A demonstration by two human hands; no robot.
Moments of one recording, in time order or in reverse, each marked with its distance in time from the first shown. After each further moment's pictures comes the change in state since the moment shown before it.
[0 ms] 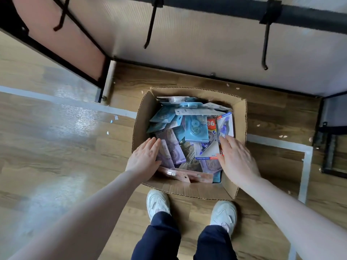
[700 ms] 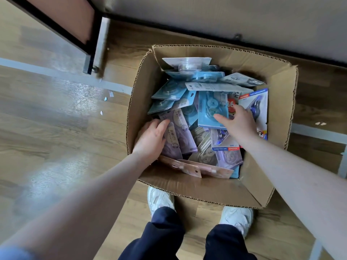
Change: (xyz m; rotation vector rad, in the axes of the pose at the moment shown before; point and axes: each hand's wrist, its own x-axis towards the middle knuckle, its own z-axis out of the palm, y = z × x) left_hand 0.064 -0.025 0.074 -0.128 0.117 -0.052; right_hand 0.124 0.002 0.087 0.557 0.034 0.386
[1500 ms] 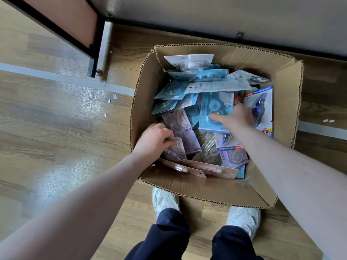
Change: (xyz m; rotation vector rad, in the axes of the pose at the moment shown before) left_hand -0.003 -0.003 -0.014 -0.089 -0.055 0.118; right_hand 0.010 -0.017 0.010 0.021 0.018 0.162
